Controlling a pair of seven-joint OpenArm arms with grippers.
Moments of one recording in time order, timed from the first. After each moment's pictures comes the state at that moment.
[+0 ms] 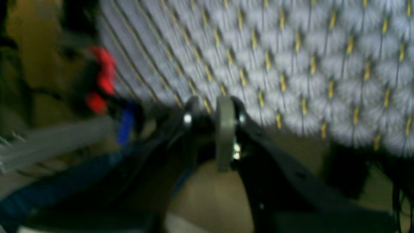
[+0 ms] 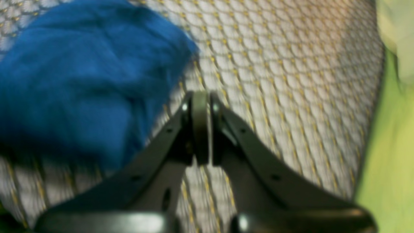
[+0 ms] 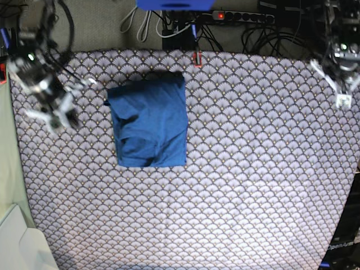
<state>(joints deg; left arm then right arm) 28.9 -23.0 -23.1 113.3 -8.4 -5.7 62.0 -19.6 11.2 23.1 112.5 5.2 39.2 -34.4</state>
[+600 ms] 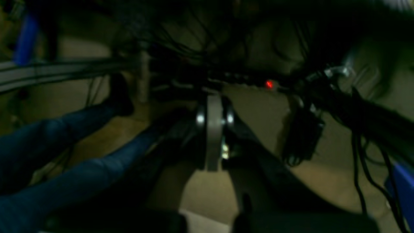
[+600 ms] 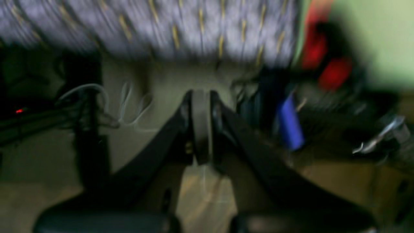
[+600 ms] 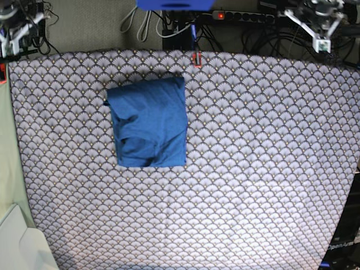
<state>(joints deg) 48.2 -10.8 -23.5 112.1 -10.7 -5.8 43.9 -40.6 7.5 48.0 99.7 5.5 39.3 -28.6</state>
